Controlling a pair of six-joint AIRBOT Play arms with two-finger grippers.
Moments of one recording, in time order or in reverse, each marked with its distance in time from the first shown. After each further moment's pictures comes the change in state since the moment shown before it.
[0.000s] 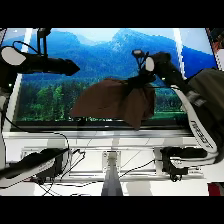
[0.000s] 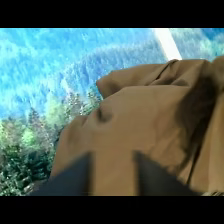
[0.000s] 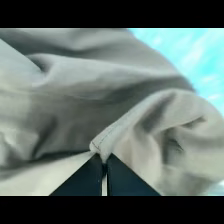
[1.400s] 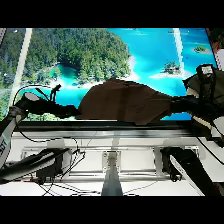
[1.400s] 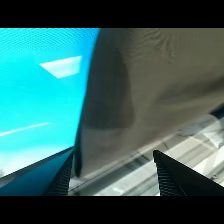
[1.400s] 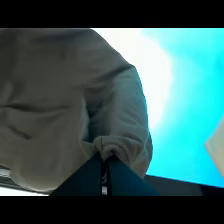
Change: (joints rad) left arm 0.238 -0.076 -0.657 -0.122 -0.058 0.197; right arm -0.173 0.974 -0.579 -0.062 -0.006 -0.009
